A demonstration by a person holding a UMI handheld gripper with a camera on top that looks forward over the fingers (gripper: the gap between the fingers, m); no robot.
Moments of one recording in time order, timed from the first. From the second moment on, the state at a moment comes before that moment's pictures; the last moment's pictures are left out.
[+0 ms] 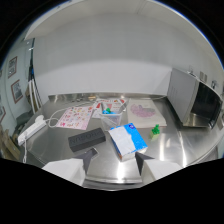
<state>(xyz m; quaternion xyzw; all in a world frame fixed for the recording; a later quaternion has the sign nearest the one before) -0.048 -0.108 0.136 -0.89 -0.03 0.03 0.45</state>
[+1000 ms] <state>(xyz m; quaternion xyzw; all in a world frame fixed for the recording) 0.150 0.015 0.046 -0.92 0.01 -0.02 0.40</state>
